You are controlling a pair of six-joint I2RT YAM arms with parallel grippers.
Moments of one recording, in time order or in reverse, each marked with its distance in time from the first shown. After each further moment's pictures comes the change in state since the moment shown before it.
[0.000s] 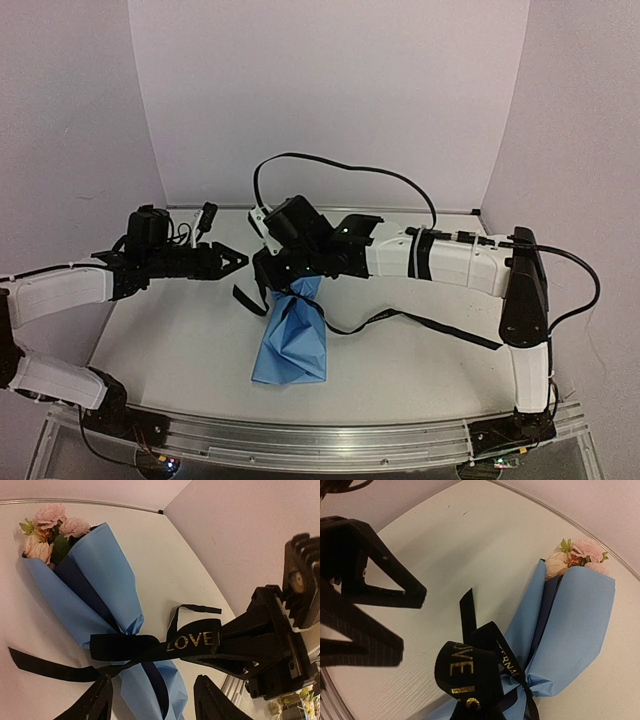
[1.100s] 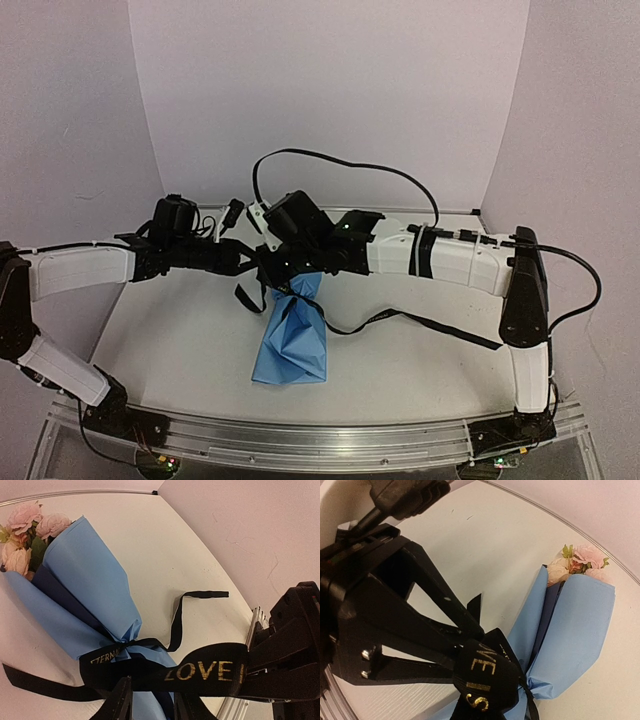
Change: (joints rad) left arm -0.084 0.182 0.165 -0.084 -0.017 0.117; right arm -0.001 0.000 0.027 -0.010 -0.011 -0.007
